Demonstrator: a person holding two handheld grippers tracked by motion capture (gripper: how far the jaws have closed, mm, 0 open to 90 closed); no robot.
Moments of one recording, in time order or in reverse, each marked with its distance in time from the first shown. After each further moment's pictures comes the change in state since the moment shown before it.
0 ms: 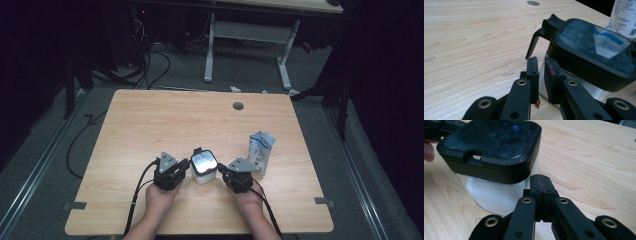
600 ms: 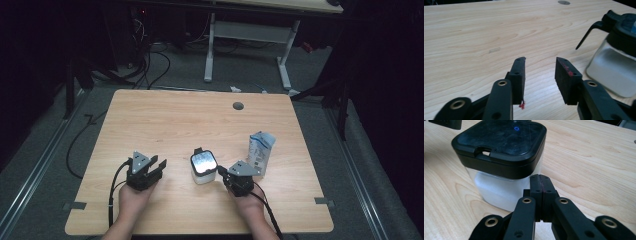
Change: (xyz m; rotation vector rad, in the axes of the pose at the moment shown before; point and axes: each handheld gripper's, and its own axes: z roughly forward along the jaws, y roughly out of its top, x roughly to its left) left arm 0.058 -0.009 -0.046 0.006 0.138 0.021; right arm 0.007 -0.003 -0.009 -0.012 0.003 -0.008
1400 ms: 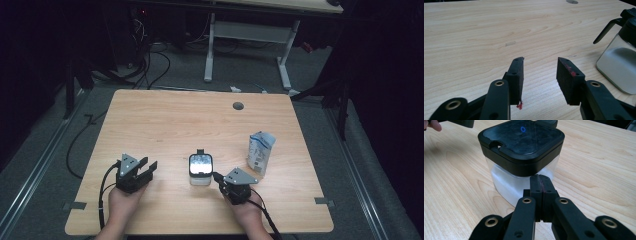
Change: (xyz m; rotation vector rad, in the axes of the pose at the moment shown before) left arm 0.018 -0.008 -0.014 -0.005 0.013 -0.020; right arm 0.021 -0.003 -0.010 -0.021 0.038 -0.021
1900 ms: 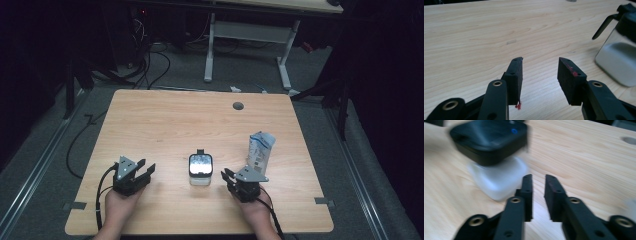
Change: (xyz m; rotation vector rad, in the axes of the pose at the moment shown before) left arm 0.004 -0.007 -0.011 0.016 0.010 0.049; right arm -0.025 -0.007 -0.014 0.012 -0.063 0.032
